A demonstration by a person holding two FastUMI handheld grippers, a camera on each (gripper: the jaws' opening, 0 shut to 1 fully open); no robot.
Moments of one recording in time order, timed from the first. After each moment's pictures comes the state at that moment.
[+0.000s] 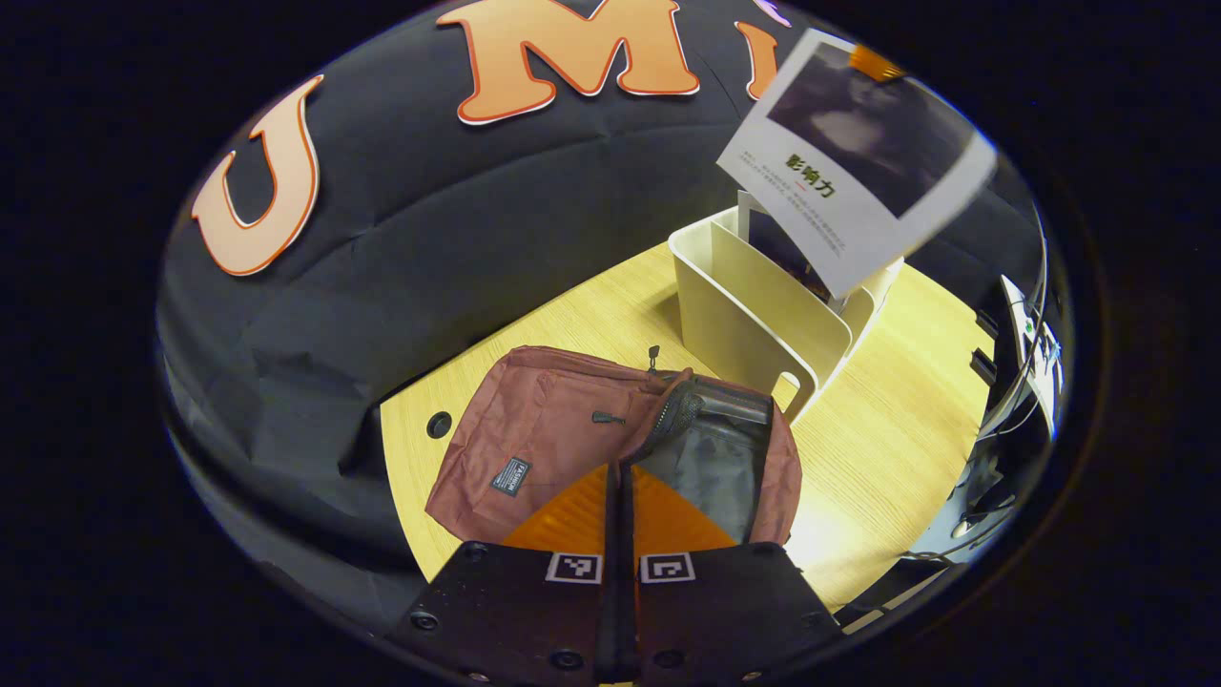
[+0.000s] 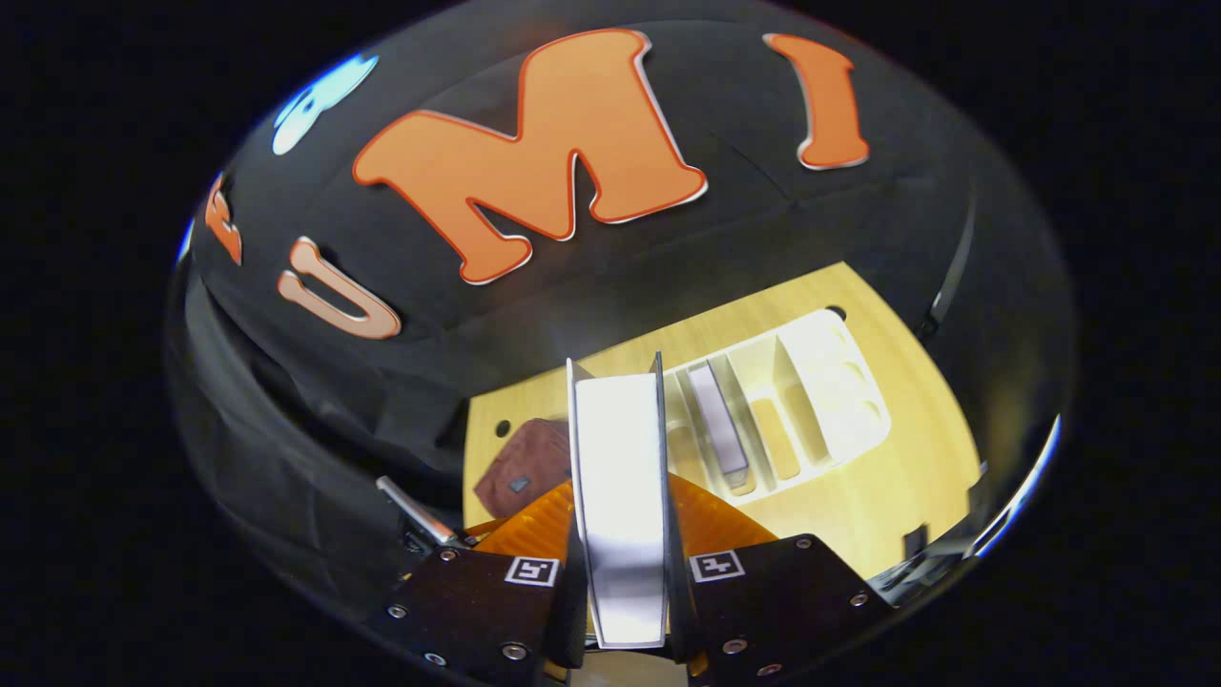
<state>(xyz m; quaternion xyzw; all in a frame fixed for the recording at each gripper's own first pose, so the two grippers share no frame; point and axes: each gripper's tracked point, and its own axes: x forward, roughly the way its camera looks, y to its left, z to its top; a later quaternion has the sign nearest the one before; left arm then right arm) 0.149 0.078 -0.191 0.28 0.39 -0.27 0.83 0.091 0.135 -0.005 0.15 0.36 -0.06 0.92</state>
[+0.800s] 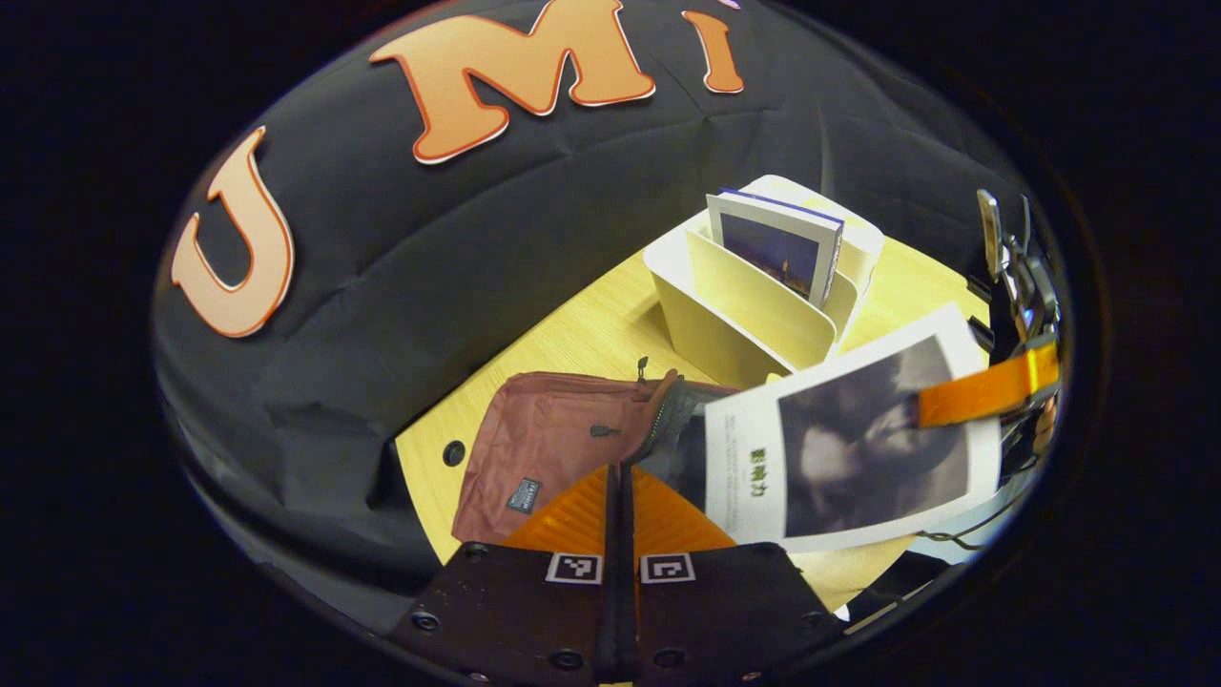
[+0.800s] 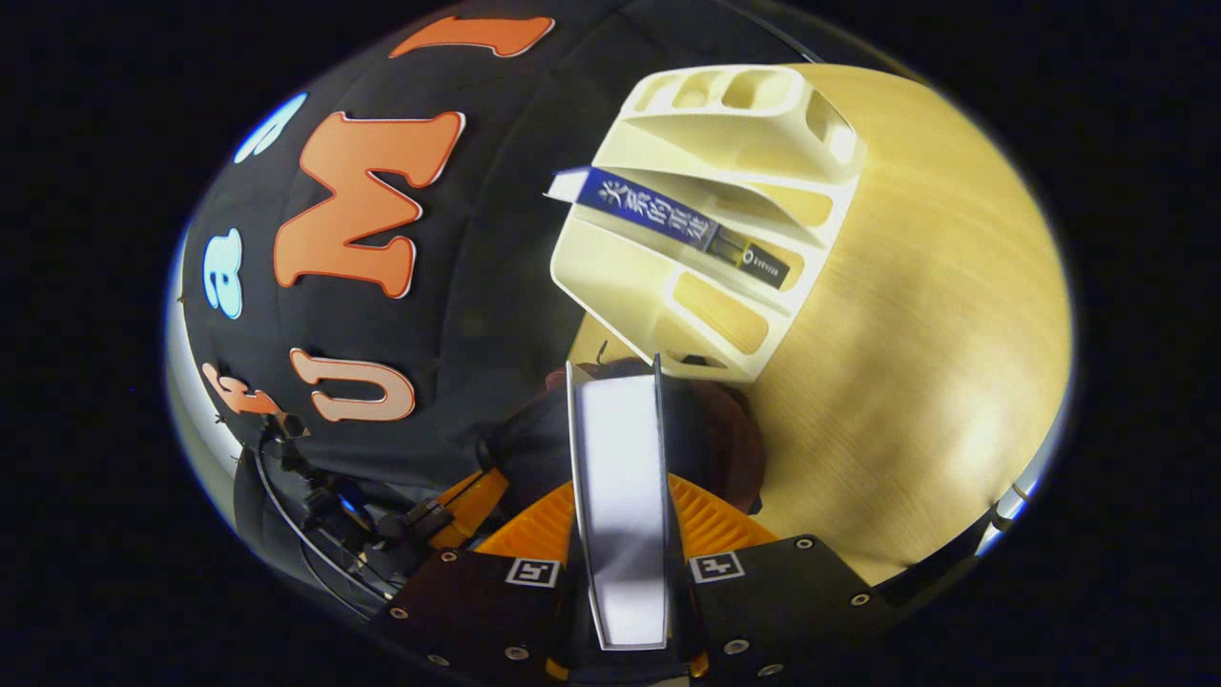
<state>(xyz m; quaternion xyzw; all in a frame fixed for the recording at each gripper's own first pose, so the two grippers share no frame) 0.146 0.061 -0.163 0.34 0.37 -0.30 0.81 0.047 0.175 -0.255 0.49 0.29 -0.03 0.82</state>
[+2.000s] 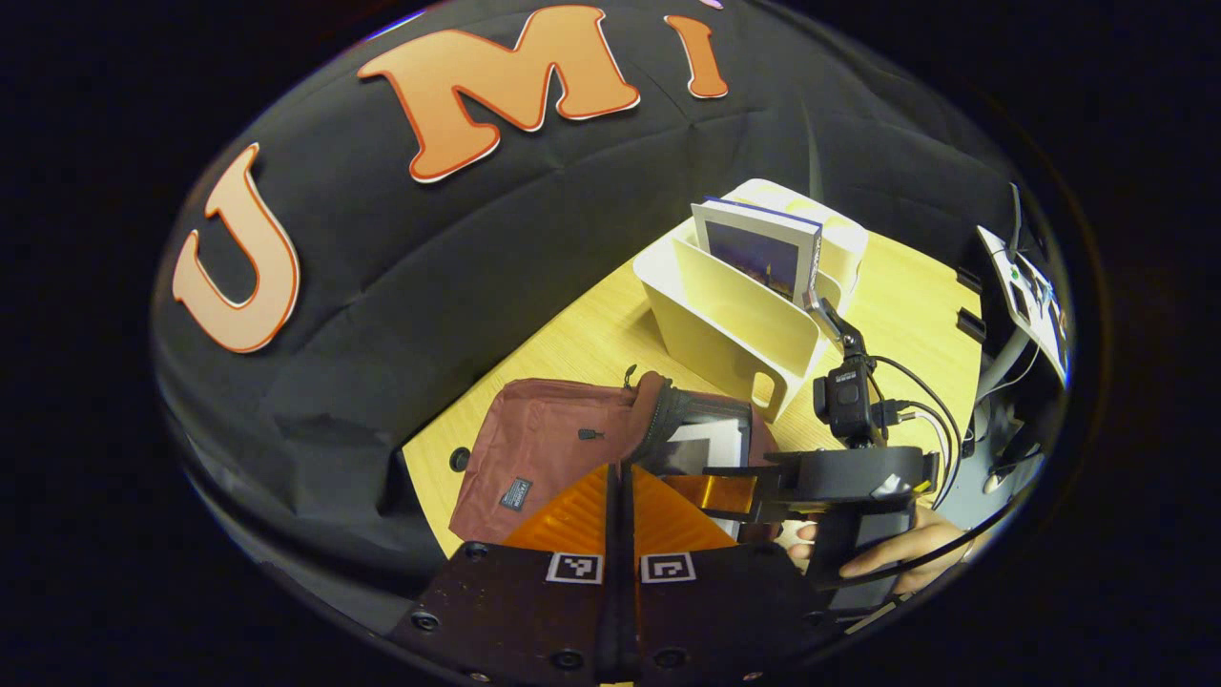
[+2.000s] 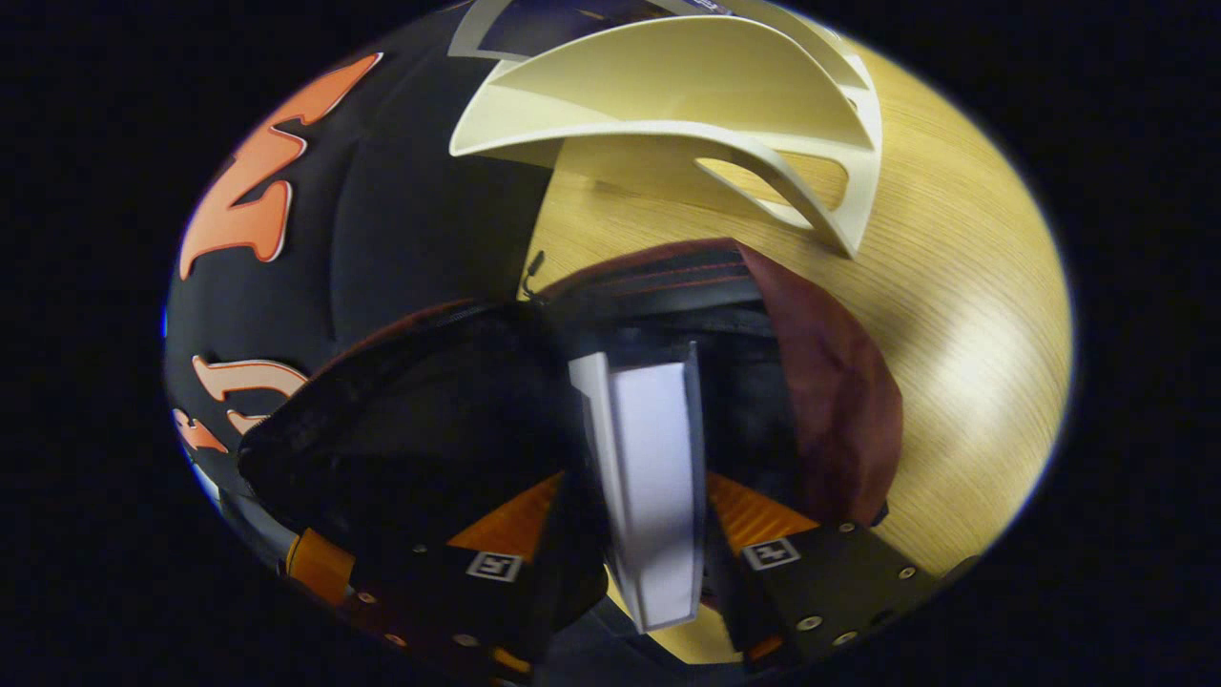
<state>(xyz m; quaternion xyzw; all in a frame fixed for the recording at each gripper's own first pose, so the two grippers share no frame) 0.131 0.057 -0.162 0.34 0.37 -0.30 0.82 0.150 0.266 -0.369 0.50 0.36 -0.10 0.78</state>
